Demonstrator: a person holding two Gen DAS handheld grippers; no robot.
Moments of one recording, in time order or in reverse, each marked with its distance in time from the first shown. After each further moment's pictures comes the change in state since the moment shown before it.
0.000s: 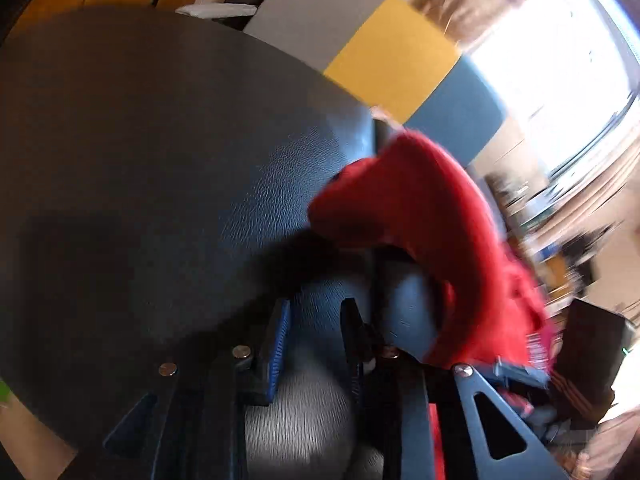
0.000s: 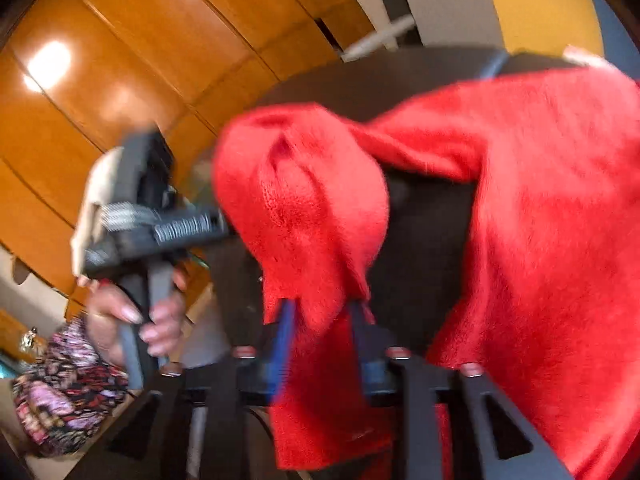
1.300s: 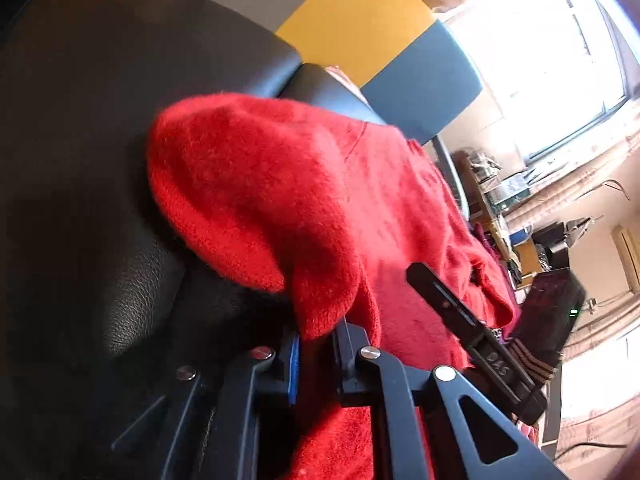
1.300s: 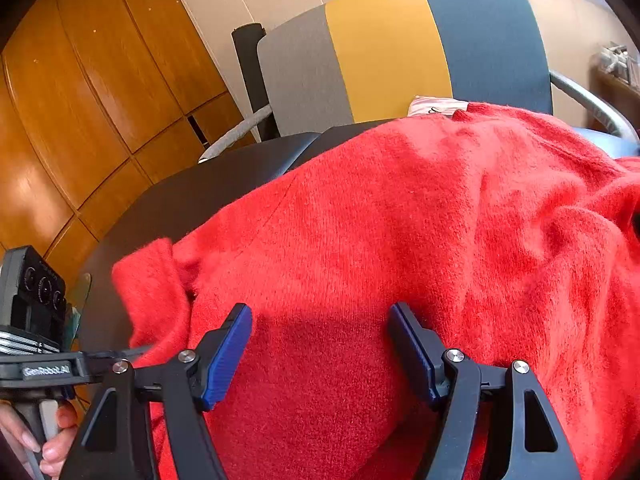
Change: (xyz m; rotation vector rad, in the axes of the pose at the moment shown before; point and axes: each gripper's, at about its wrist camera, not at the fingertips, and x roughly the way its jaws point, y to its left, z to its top) left arm 0.094 -0.116 -0.004 0.087 0.122 0.008; right arm -0.056 -0.115 0.005 0.169 -0.301 -0.420
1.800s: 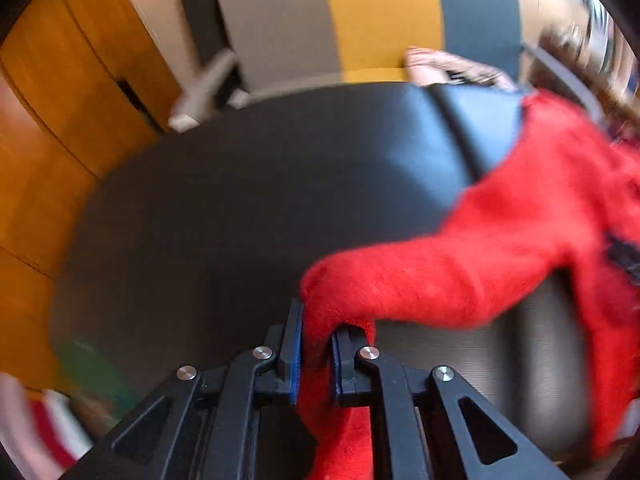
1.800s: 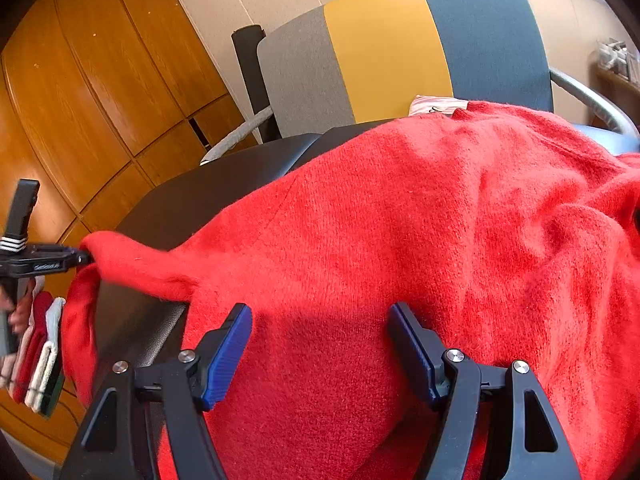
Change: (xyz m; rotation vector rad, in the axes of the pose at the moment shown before) left arm -0.083 0.030 0.088 0.555 -0.025 0.812; right arm 0.002 0.002 -0.002 0.009 -0.004 0.006
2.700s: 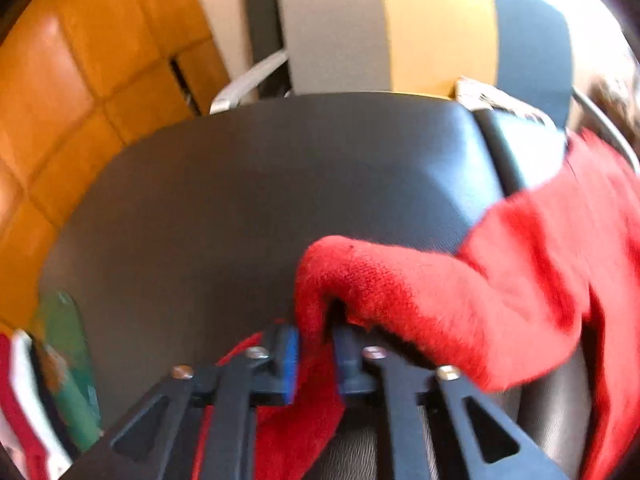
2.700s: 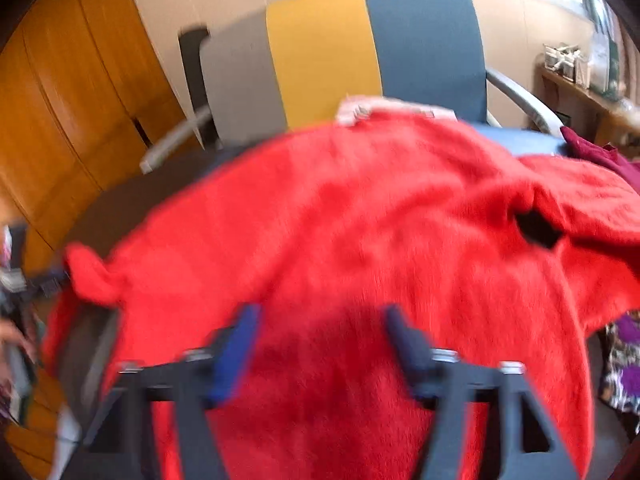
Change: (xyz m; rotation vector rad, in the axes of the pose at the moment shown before) left arm 0.046 -0.011 -0.019 -0.373 0.007 -0.047; right arm -0.051 -0.039 -0.003 0.037 0.055 -0.231
